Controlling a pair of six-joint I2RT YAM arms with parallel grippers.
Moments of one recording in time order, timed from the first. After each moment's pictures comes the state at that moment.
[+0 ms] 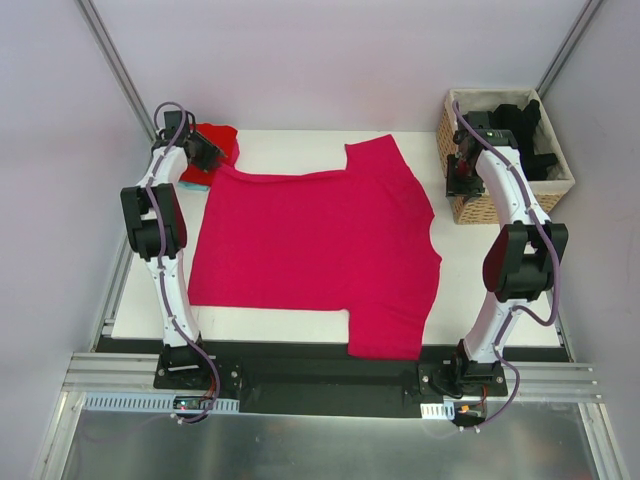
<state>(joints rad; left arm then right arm) 0.14 2.30 1.94 -0.44 0.25 -0.84 0.06 1.88 1.80 -1.12 0.17 0.10</state>
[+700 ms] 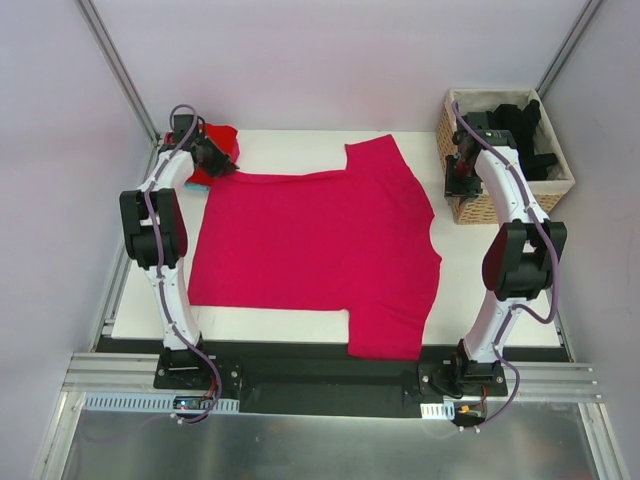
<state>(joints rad) 0.09 2.16 1.77 -0.45 0.33 -0.79 0.06 1.89 1.80 -1.12 0.14 0.12</state>
